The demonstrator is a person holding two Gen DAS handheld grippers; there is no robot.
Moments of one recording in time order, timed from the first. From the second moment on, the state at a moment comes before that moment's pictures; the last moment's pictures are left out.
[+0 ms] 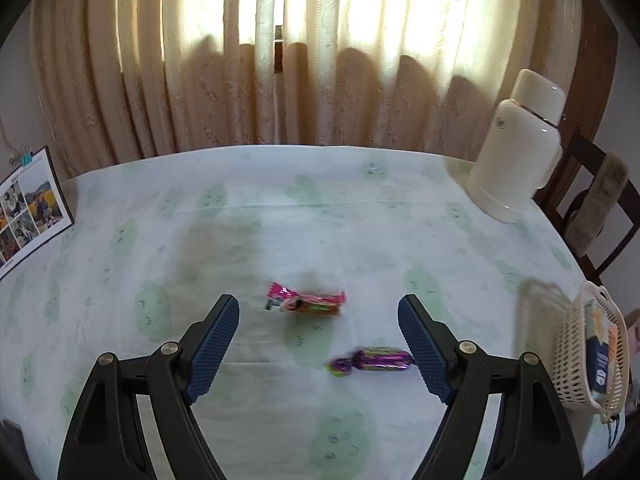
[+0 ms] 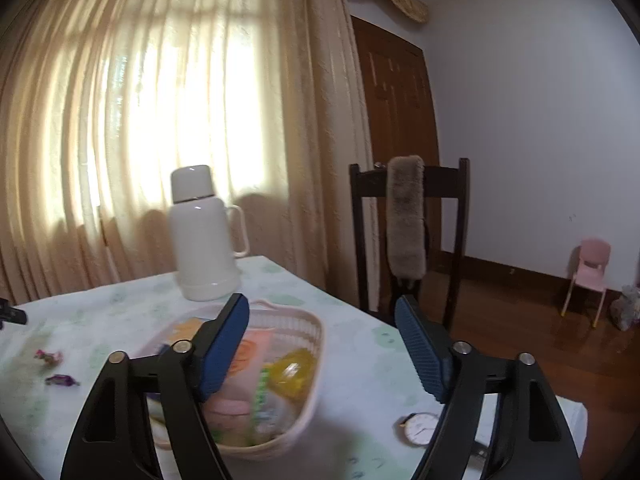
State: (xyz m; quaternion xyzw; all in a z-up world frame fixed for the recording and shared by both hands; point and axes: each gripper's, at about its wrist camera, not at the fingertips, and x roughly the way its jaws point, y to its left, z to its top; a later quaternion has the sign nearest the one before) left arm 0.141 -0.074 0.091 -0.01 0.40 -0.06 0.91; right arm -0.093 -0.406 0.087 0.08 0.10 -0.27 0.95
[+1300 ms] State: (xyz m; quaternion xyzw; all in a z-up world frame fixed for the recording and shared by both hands) left arm 0.205 -0.060 0.017 -0.01 0.49 -0.12 0.86; right arm -0.009 -0.263 0.063 0.02 0.27 0.01 0.96
